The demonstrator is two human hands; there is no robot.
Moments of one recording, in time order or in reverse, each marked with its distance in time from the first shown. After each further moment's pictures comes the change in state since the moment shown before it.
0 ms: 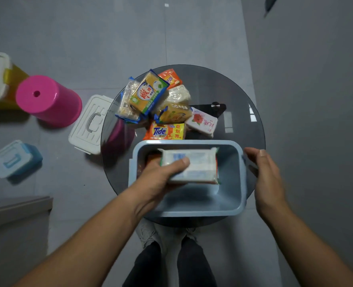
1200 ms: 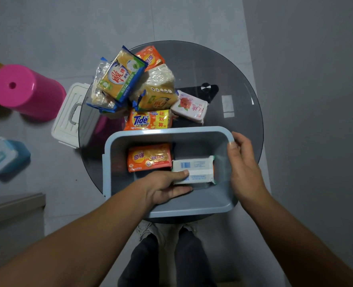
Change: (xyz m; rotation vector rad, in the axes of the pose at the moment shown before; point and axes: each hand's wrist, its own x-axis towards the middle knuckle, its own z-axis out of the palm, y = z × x) left_hand 0.091 -0.077 0.006 -0.103 0.112 -0.503; right_hand 0.021 0.033 0.011 -0.049 -0.195 0.050
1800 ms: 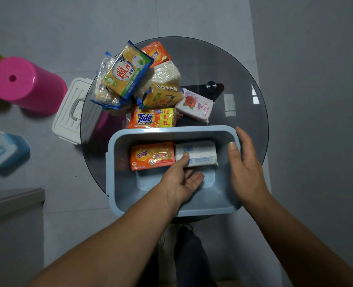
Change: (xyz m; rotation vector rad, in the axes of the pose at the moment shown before) left_hand 0.009 -0.007 0.039 -0.455 0.027 0.073; right_hand 0.007 0.002 0.007 -0.186 0.052 -0.087
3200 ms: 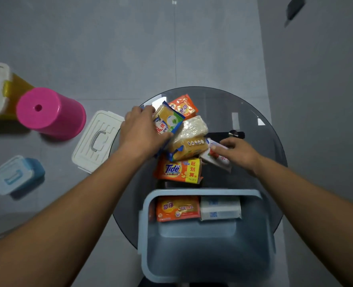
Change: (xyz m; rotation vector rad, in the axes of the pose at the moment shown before) left_hand -0.071 0.257 0.052 1.744 0.532 1.177; right_hand 0.185 -0.081 0.051 -0.269 -0.374 0.160
